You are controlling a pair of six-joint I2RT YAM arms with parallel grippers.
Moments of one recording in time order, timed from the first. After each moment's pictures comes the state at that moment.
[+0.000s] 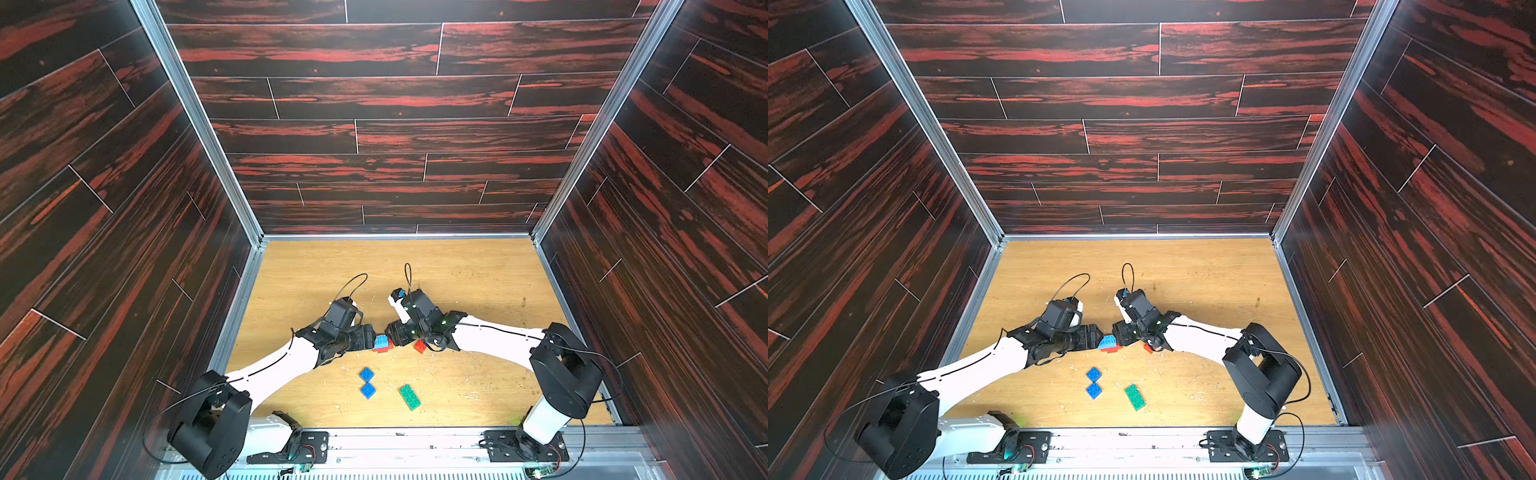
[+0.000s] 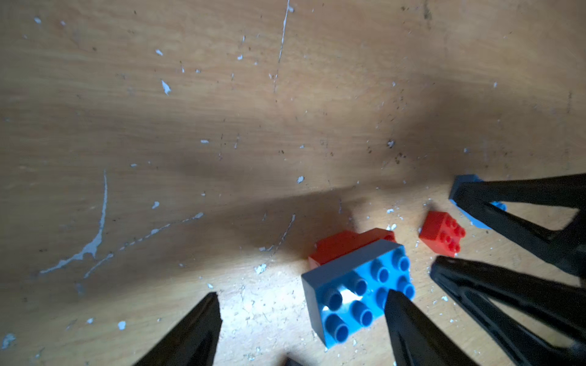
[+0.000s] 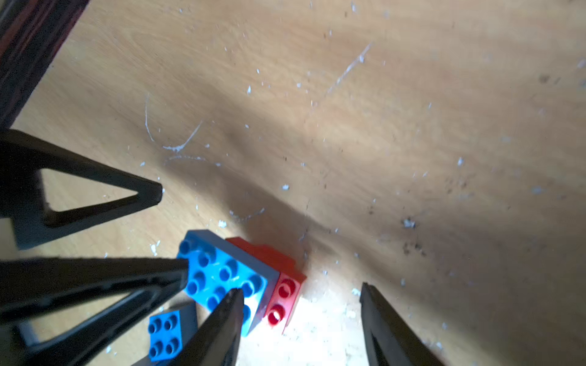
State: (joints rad) left arm -0.52 1.32 0.68 -0.31 0.12 -0.59; right arm 0.87 1.71 1.04 -0.20 -0.08 0.35
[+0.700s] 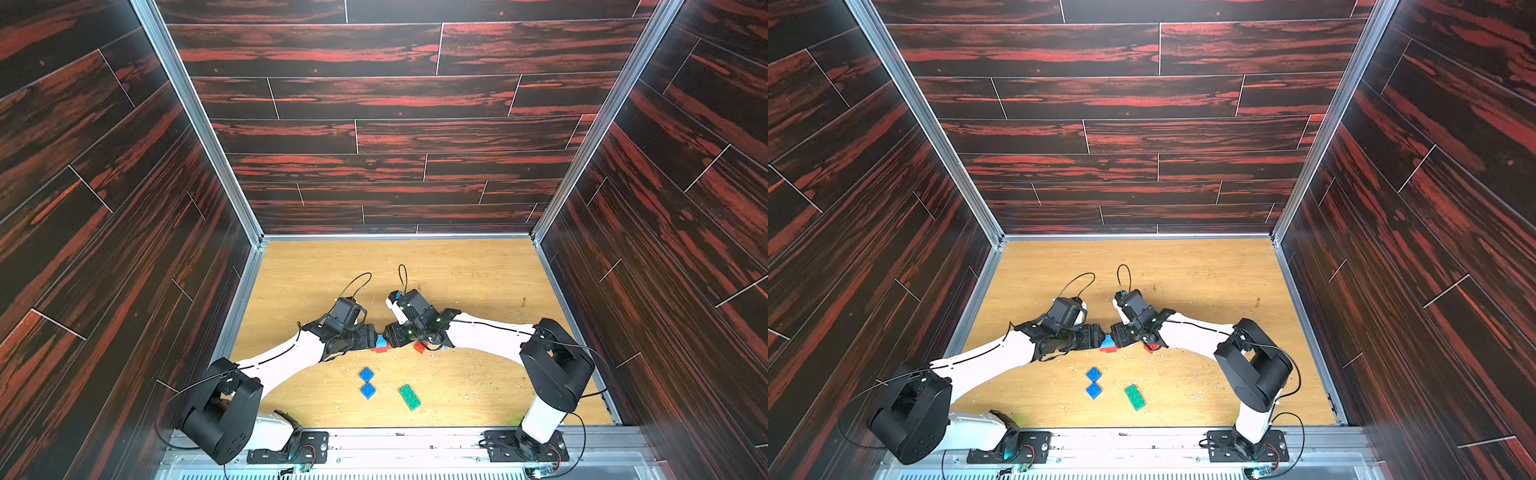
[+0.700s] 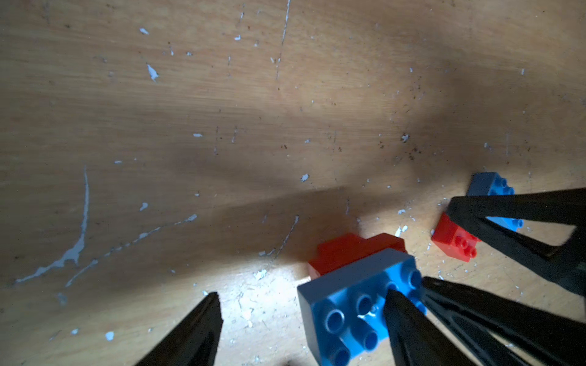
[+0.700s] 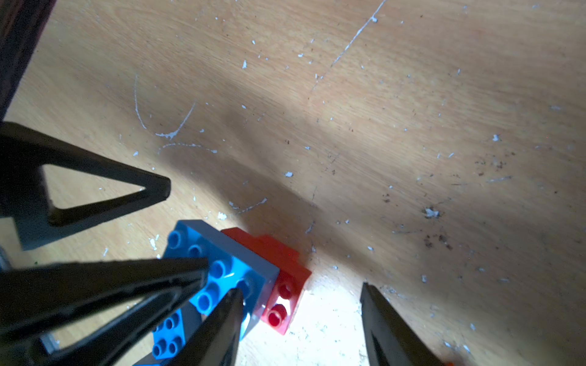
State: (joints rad) left arm -0.52 1.38 0.72 -0.33 0.12 -0.60; right arm 0.87 1.76 1.09 -0.25 -0.10 0.37
